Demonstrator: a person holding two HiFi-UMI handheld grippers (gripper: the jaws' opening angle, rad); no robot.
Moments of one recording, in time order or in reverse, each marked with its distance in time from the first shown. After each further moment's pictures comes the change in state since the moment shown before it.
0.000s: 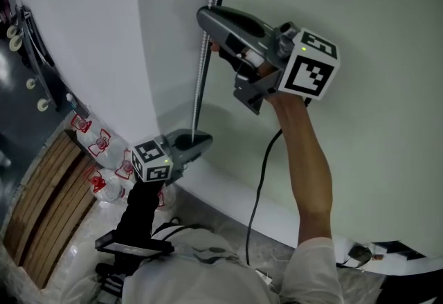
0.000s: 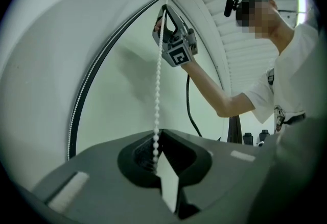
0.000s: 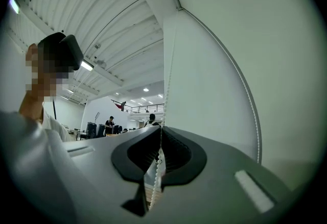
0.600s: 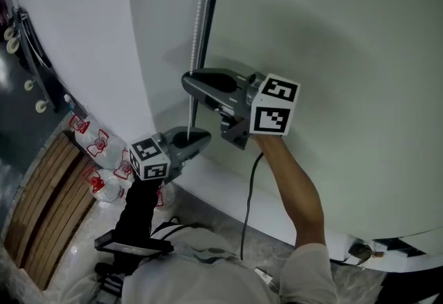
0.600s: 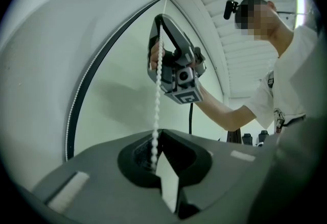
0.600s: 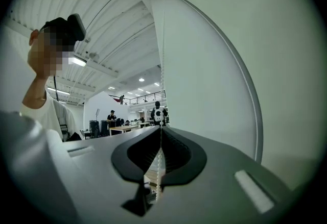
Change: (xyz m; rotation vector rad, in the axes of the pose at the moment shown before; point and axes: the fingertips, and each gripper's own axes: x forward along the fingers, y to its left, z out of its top) left arm 0.005 0.000 0.018 0.001 -0.019 -0.013; right arm -0.015 0.008 -0.115 0.125 0.154 -0.020
